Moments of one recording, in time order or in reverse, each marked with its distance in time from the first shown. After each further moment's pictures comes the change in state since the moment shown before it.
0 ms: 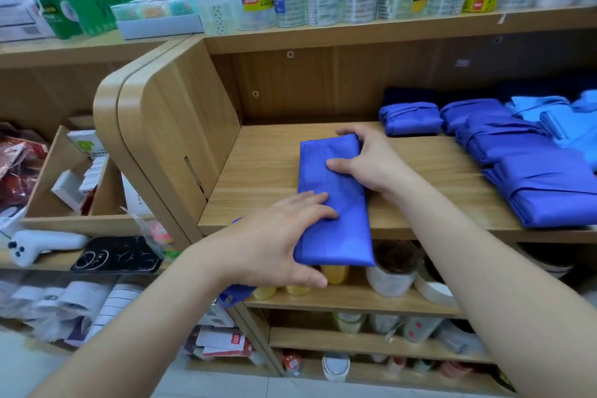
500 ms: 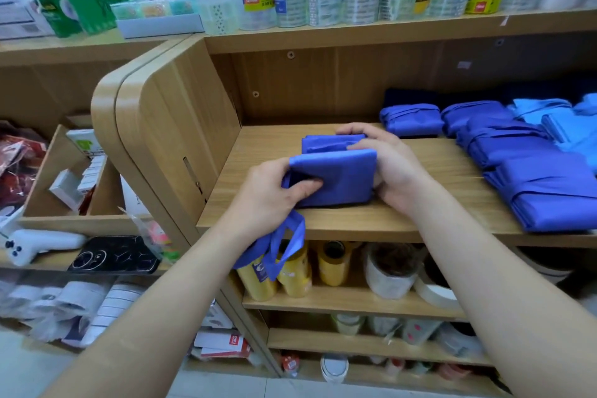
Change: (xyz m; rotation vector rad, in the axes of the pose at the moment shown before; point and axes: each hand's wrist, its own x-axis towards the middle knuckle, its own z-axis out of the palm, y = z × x) left_hand 0.037 -0.013 -0.010 -0.495 0.535 -0.241; right_hand -0.022 -0.014 -0.015 0.532 -0.124 0.094
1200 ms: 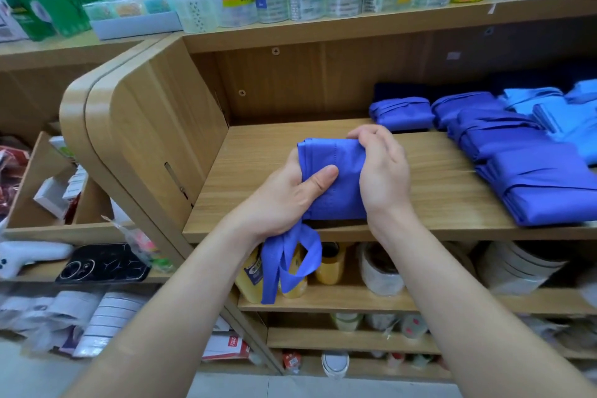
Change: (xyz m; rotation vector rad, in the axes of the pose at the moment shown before) left_hand 0.010 0.020 0.023 -0.234 -0.170 -0.149; right_hand -0.022 0.013 0.021 -0.023 0.456 -0.310
